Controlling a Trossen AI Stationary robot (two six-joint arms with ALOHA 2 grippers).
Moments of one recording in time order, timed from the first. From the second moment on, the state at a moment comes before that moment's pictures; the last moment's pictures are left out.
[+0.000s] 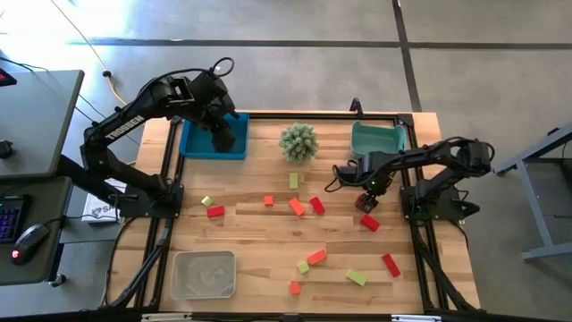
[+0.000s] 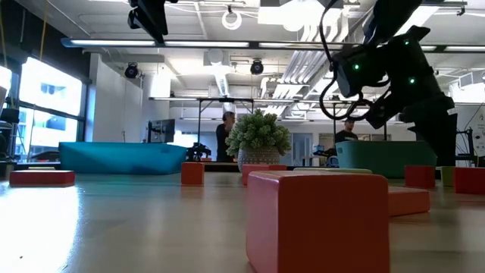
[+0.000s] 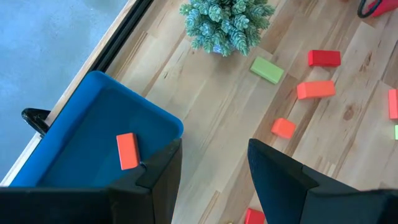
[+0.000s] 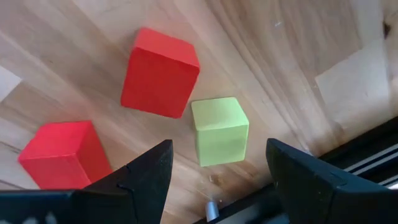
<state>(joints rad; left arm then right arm) 0.61 1.38 1.68 -1.38 0.02 -0.05 -0.14 1.52 0.82 -1.17 -0.04 0.51</state>
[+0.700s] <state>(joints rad) 0.61 1.38 1.68 -1.38 0.02 -0.05 -0.17 1.67 0.82 -1.14 -0.04 0.46</state>
